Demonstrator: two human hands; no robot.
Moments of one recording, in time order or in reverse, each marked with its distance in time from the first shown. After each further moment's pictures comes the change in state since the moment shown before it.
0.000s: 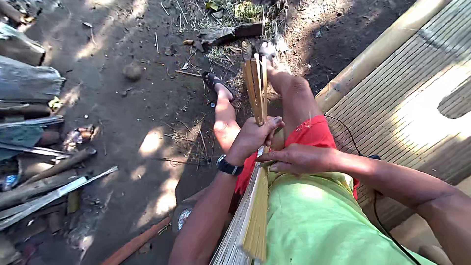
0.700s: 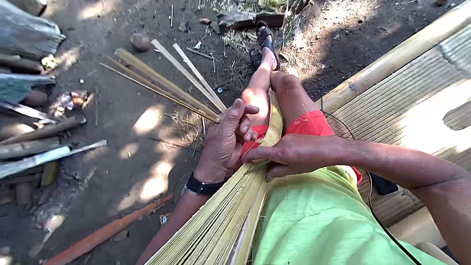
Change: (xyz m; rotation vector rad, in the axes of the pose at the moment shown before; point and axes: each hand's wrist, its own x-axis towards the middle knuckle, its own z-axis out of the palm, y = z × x) left_hand -0.117 -0.006 -0.032 -0.548 0.231 0.222; right_hand 0.047 -0.075 0.014 -0.346 -0.134 -0.272
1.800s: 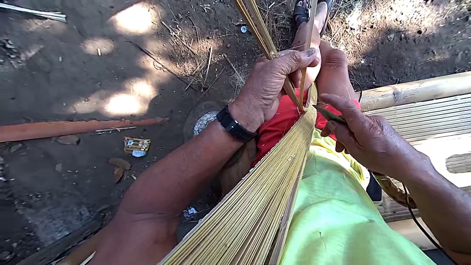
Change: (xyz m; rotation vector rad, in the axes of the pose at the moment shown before) left_hand 0.015 -0.017 -0.033 -0.260 0.264 -0.032; right_hand -0.017 -0.030 0.000 -0.081 0.060 0.532
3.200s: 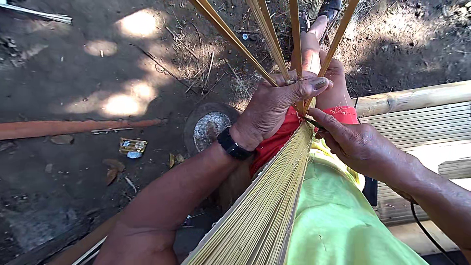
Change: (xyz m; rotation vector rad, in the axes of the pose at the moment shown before) left_hand -0.028 -0.016 0.001 -0.121 -0.242 0.242; right_hand 0.003 0.000 0.006 -0.239 -0.045 -0.140
